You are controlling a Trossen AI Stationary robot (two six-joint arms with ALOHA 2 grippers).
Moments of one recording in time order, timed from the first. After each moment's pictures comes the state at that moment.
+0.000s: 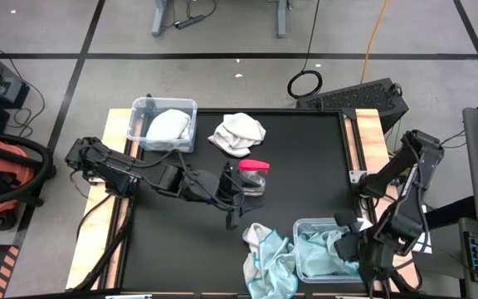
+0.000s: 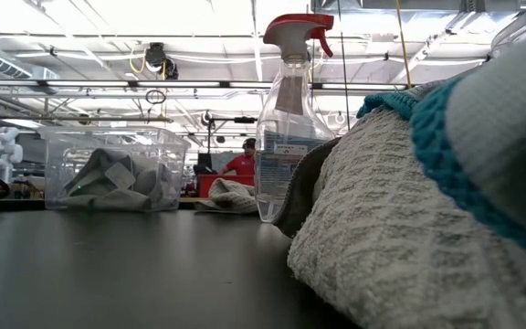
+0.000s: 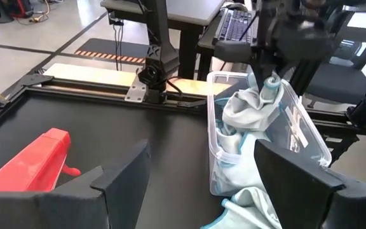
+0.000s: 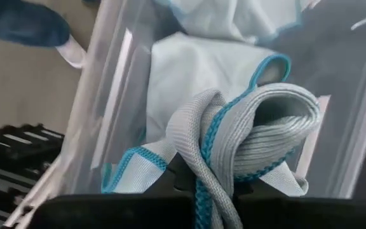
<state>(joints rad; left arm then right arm) -0.28 1.60 1.42 -0.15 -0.27 -0.21 1.04 1.36 1.27 -1.17 0.15 0.76</state>
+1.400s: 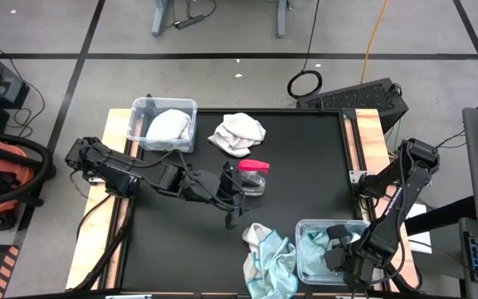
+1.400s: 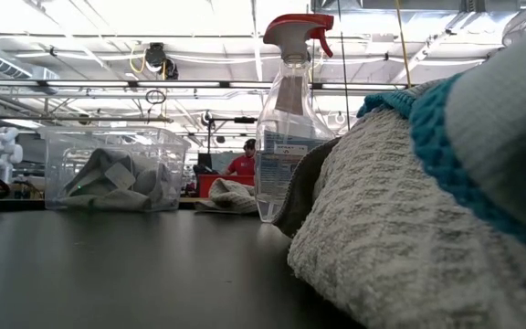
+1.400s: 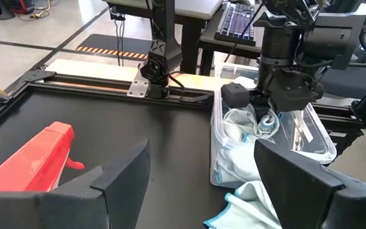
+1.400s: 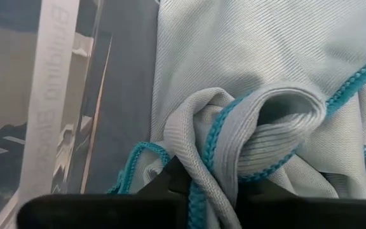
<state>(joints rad) -0.28 1.60 1.42 -0.17 -0.27 -0.21 1.06 1.49 1.02 -0.85 0.10 0.84</state>
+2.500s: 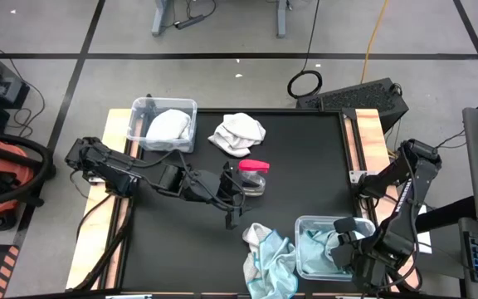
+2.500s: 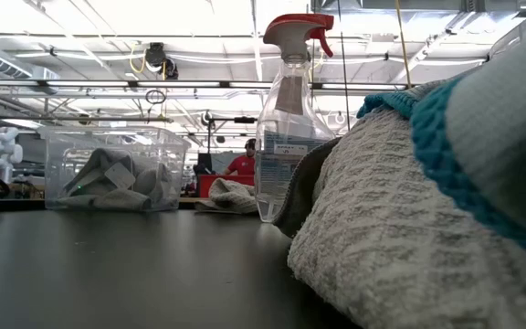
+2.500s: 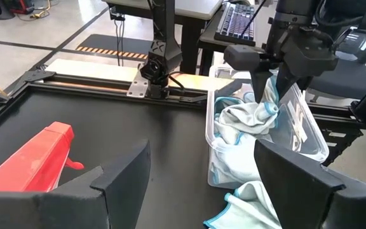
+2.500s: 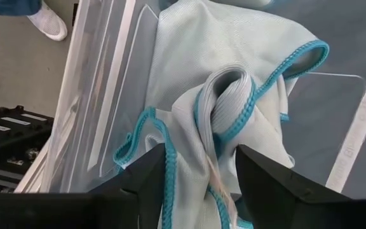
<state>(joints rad) -0.28 1.60 1.42 -0.17 -0.27 -0.21 1.06 1.49 1.31 -1.23 0.11 0.83</state>
